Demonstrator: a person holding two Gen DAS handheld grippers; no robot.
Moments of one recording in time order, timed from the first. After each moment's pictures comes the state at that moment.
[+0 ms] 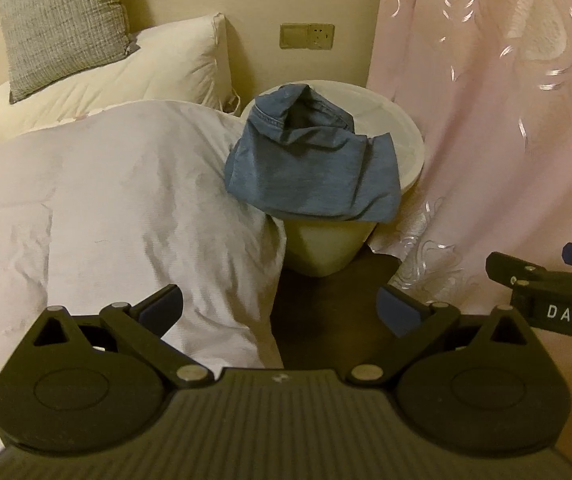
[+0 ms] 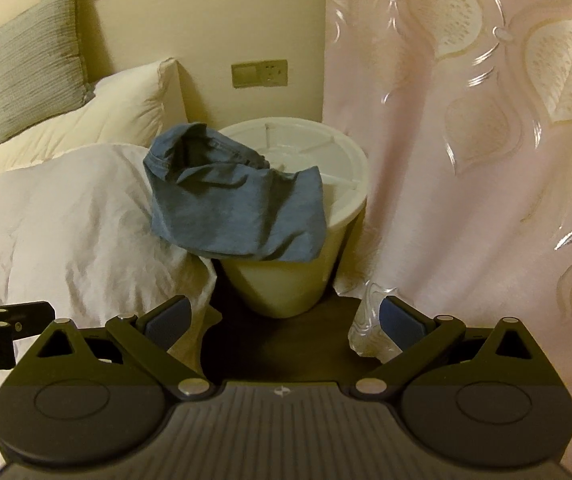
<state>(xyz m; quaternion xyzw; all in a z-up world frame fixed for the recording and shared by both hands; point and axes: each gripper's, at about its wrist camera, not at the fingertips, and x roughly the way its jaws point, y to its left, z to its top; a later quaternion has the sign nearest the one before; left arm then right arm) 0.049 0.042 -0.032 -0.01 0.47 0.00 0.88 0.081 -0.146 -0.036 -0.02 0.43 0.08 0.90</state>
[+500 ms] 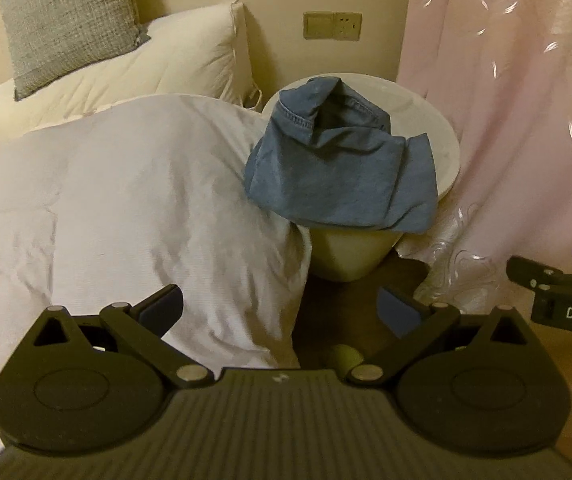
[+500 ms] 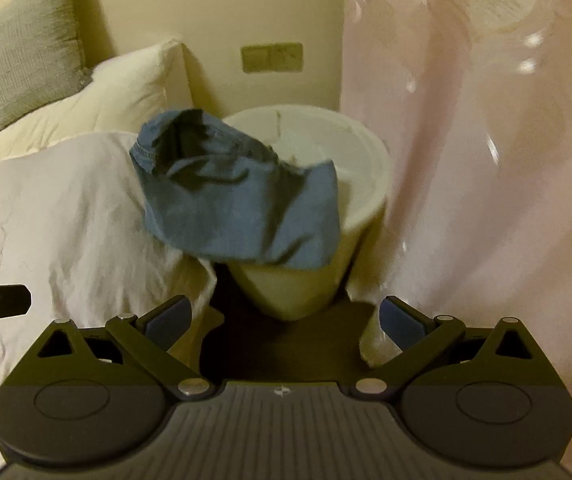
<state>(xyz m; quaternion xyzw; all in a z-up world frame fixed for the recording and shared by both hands) 0.115 0.054 -0.070 0.00 0.48 0.03 0.88 0.145 -0.145 -0.084 -0.03 0.43 0.12 0.89</state>
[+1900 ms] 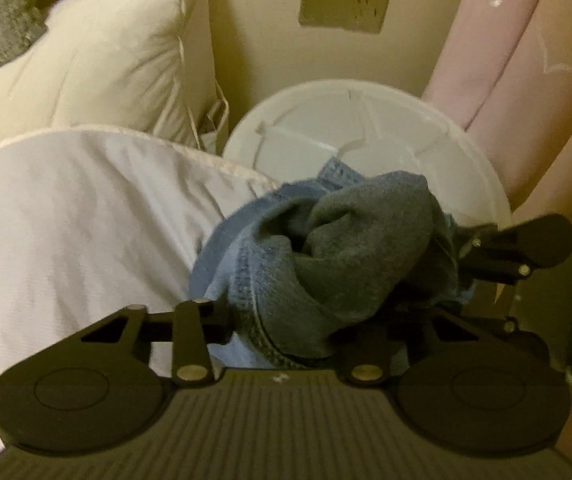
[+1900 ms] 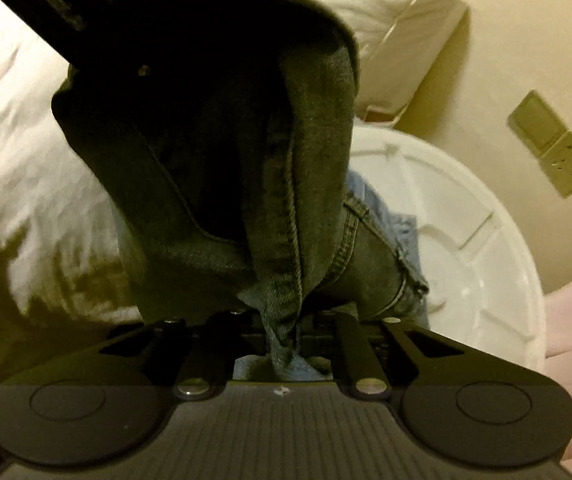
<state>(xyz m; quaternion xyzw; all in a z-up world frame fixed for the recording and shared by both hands) 0.393 0.088 -0.166 -0.05 0.50 0.01 0.87 0.423 -0.021 -0.240 -0.36 0.37 0.45 0.73</state>
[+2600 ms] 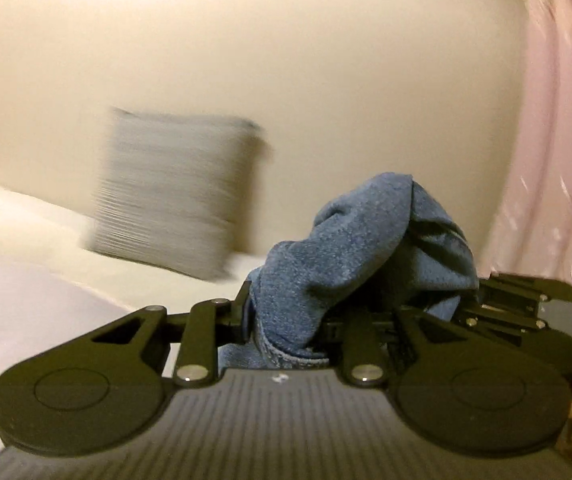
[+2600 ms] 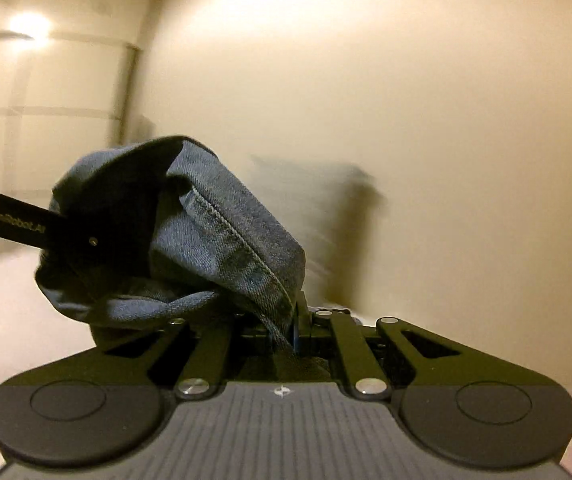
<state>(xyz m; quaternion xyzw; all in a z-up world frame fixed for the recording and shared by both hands) 0.077 0.151 0.105 -0.11 0.13 0.21 0.96 0.258 0.009 0.059 -0.11 0.06 0.56 0.82</state>
